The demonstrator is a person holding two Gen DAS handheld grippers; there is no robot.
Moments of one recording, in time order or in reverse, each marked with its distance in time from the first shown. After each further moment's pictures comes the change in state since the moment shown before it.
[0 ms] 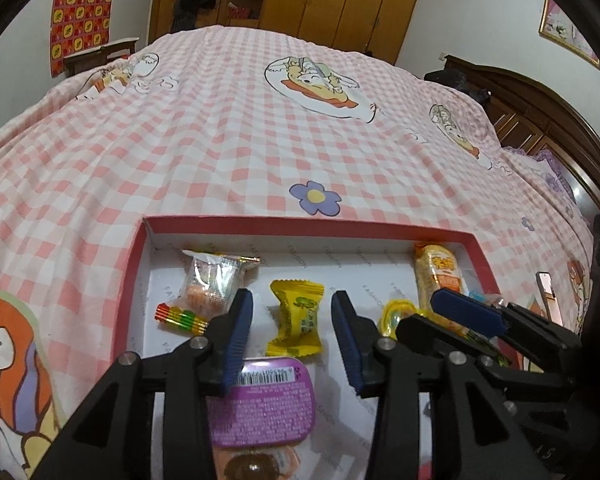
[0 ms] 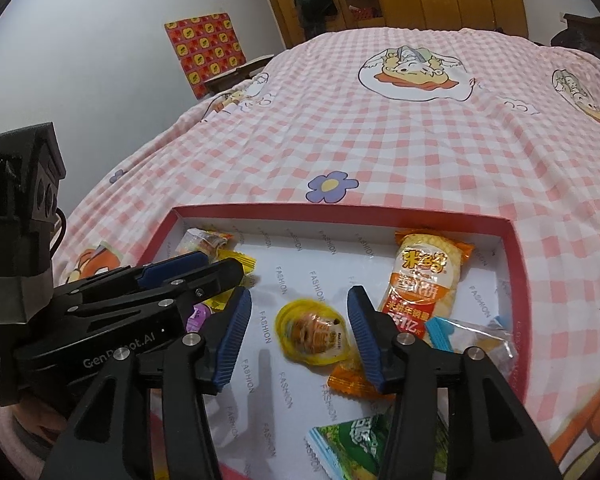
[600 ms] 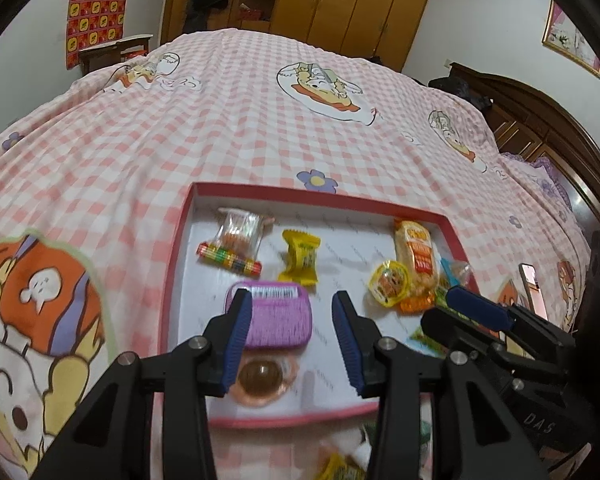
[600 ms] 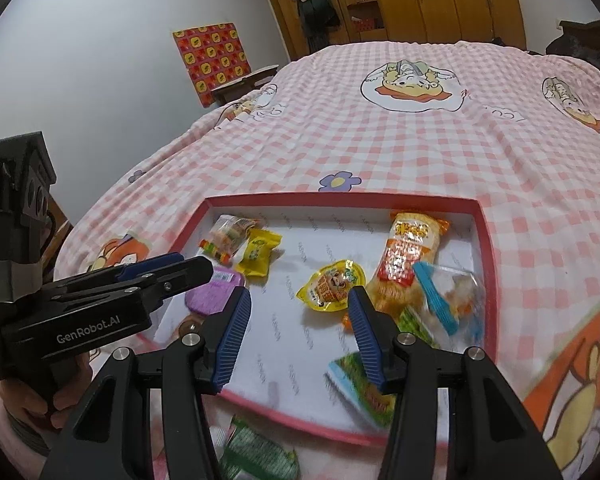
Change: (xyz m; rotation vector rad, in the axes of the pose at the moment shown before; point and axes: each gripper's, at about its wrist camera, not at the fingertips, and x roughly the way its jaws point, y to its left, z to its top) left arm -0.063 0.002 -0.035 -0.044 -0.002 0.011; right arm -0.047 0.016 -0.027 -0.011 -0.038 0.002
